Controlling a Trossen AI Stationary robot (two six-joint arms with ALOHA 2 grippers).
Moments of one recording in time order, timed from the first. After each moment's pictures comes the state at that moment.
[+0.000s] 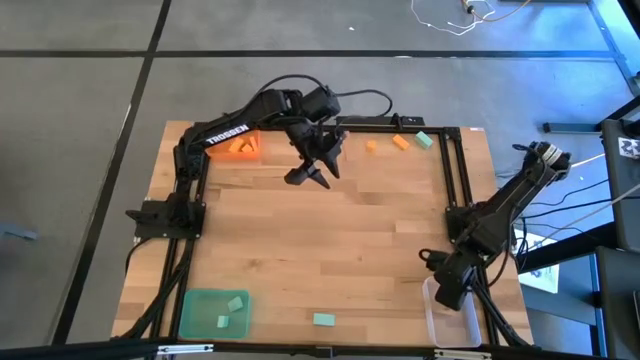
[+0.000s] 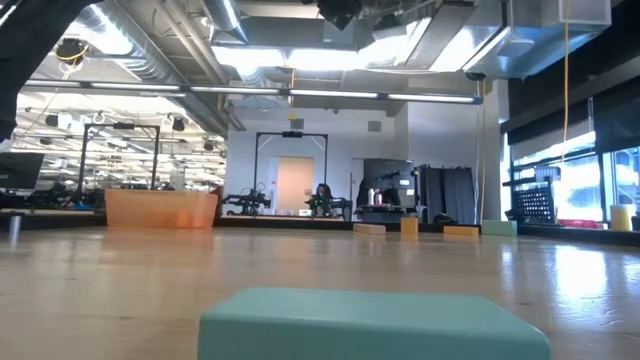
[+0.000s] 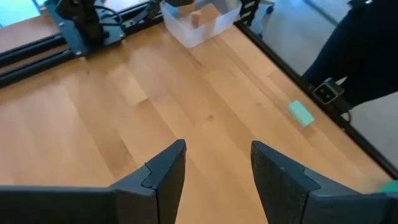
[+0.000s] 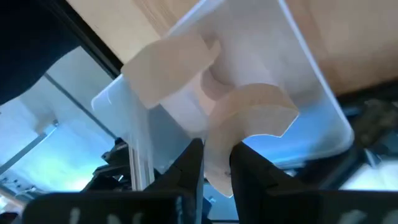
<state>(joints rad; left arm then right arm) 0.30 1.98 2.28 -1.25 0.66 0.67 0.83 1.16 0.77 -0.84 -0.42 1.52</state>
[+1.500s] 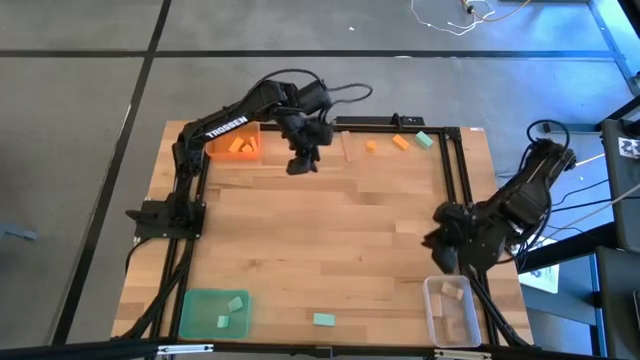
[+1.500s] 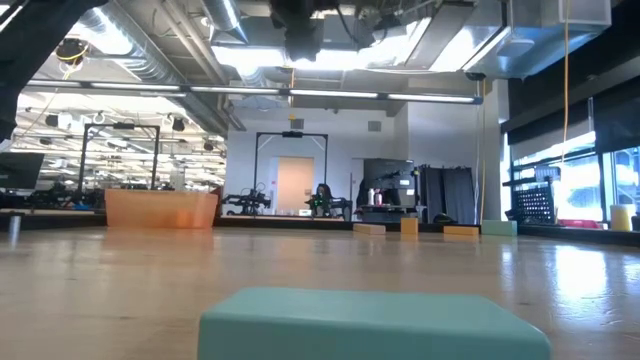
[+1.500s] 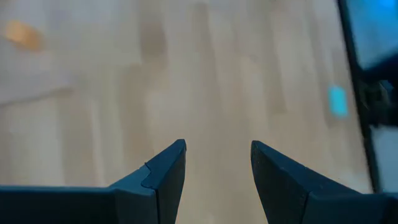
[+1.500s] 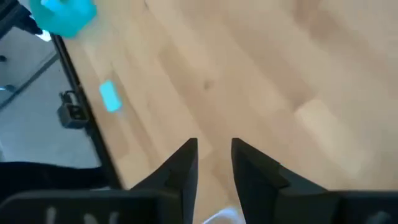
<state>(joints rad) 0.37 1.98 2.28 -1.44 0.41 0.36 0.81 1.05 1.18 -1.23 0.45 1.36</state>
